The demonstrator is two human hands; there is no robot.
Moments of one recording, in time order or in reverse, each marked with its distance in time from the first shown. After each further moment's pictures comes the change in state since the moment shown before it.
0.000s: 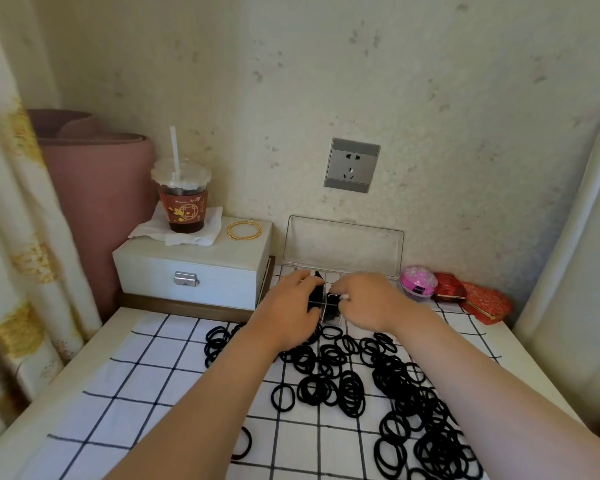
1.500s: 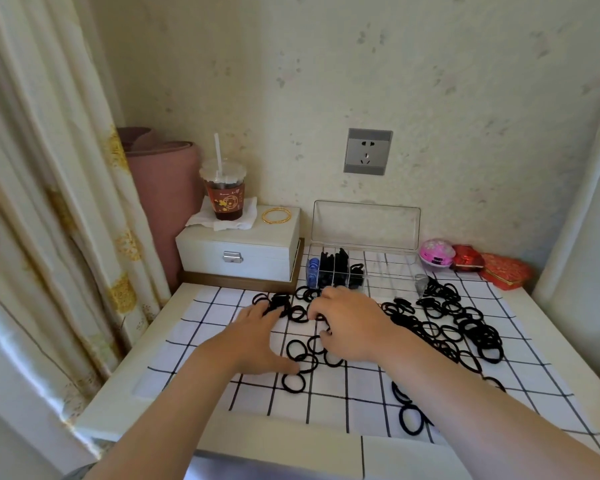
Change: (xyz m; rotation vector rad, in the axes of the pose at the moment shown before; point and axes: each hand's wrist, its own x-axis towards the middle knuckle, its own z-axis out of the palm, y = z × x) left_hand -0.128 -0.020 -0.053 0.264 -0.469 -0.382; right_hand -0.072 -0.083 0.049 -0.071 0.089 -0.265
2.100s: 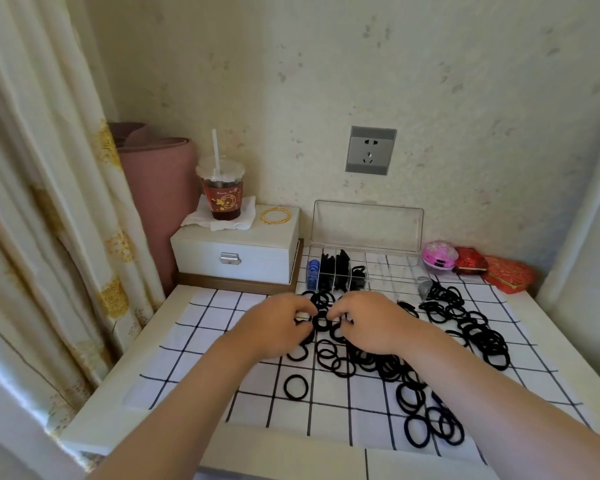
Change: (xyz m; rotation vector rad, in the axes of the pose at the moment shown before) left_hand 0.024 0.027 -0.011 -0.220 0.275 0.240; right_hand 0.001 0.029 -0.008 0.143 -0.088 0.116
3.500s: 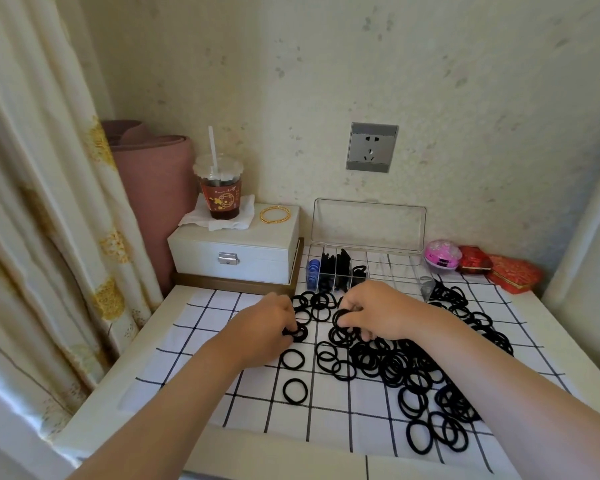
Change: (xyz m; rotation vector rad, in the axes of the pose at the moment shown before) left_hand 0.001 -0.029 0.006 0.283 -0.022 0.156; right_hand 0.006 0.011 -0.019 0.331 -0.124 0.123
